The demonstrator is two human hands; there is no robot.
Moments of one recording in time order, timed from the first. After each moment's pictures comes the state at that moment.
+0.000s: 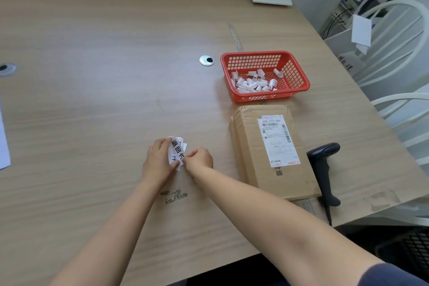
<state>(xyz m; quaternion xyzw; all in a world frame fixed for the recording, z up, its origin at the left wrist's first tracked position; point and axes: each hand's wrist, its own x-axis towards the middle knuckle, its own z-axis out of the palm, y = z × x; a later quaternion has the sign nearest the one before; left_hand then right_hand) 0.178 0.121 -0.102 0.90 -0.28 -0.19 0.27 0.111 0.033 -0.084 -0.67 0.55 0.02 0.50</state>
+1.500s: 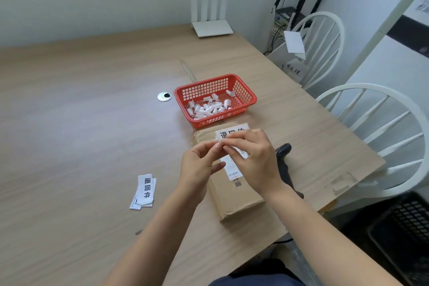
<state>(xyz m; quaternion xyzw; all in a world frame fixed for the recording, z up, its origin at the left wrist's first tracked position) 0.052 0.023 0.074 0.55 -0.18 -0.47 0.67 -0.049 -0.055 0.069 -0.87 0.28 -0.38 0.16</state>
